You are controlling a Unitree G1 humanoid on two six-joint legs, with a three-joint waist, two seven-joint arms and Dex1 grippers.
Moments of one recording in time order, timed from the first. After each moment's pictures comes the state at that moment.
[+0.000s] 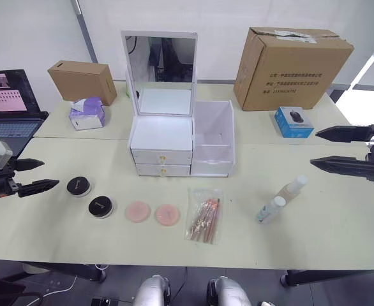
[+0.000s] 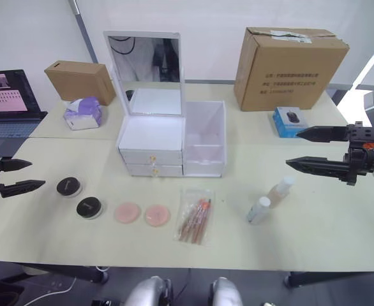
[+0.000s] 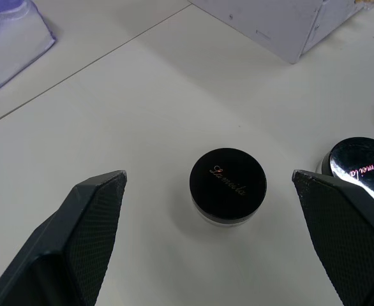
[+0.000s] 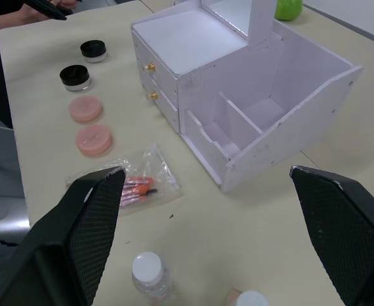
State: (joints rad) left arm -0.61 1.12 0.24 1.00 -0.20 -0.07 -1.47; right arm -0.38 -1.24 -0.40 -0.08 0.78 0.77 1.31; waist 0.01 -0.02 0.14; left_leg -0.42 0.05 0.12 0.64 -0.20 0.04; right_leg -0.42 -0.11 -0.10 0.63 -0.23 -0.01
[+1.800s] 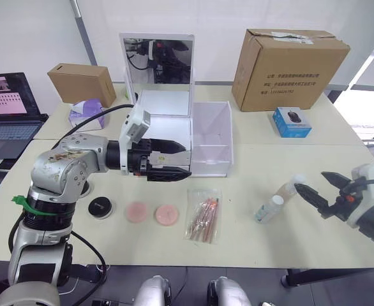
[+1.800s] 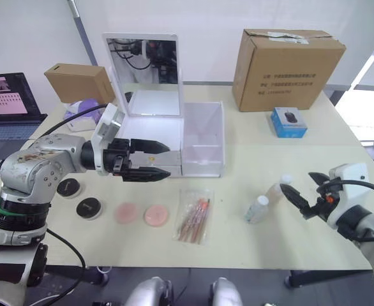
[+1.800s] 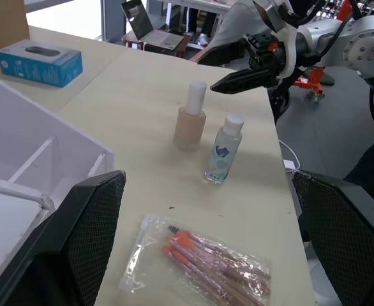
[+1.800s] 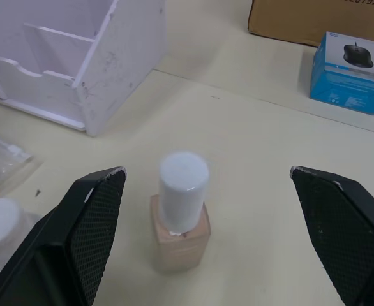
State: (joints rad) left arm -0.70 0.65 -0.02 -0.17 -0.63 0.85 -1.19; right arm 0.08 -0.71 -0.55 -0.45 0.55 0.73 0.61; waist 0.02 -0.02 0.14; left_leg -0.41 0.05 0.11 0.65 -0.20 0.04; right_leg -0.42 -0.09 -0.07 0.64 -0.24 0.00
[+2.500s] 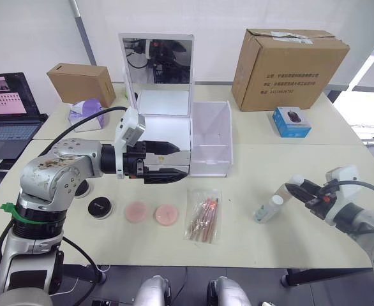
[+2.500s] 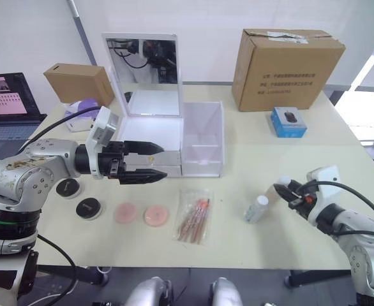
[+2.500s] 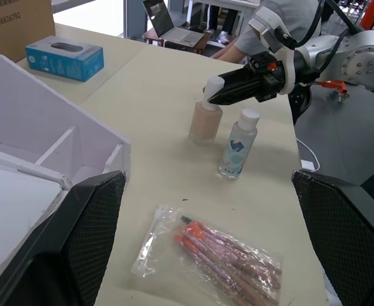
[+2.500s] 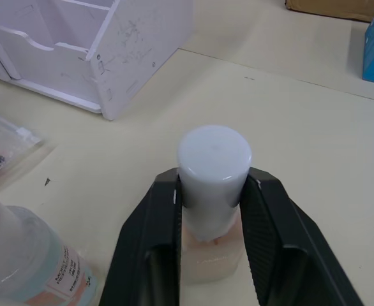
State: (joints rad) left arm -0.66 0.70 0.00 -0.22 -0.67 0.85 -1.11; right arm 0.03 -0.68 -0.40 -0.32 0.51 0.62 0.65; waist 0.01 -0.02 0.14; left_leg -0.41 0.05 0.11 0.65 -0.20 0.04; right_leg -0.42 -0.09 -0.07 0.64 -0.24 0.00
